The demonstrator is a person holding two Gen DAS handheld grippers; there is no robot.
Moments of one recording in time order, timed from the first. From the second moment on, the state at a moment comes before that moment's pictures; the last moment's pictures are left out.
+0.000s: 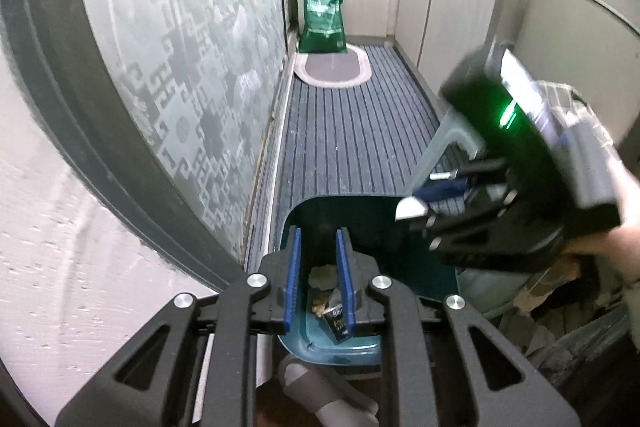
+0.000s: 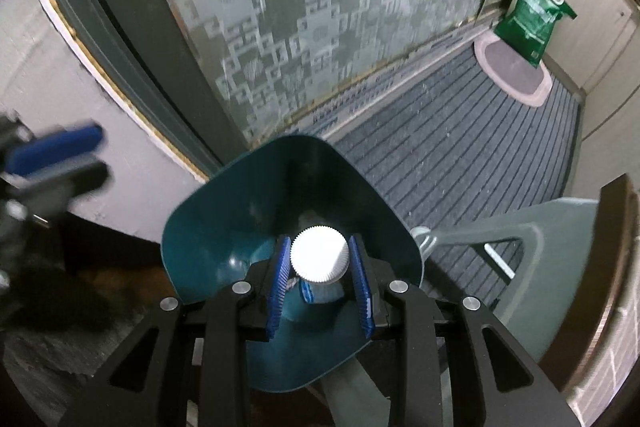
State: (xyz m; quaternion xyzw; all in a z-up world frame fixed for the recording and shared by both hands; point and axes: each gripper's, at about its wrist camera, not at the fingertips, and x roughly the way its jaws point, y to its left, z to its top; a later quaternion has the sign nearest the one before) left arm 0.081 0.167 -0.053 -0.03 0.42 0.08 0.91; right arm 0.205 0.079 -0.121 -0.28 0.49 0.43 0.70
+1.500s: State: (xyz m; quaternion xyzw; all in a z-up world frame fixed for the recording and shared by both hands) left arm 0.096 0.102 0.030 -0.09 0.27 0.07 0.96; right arm 0.228 -0.039 -0.024 -0.13 0.42 0.45 0.77
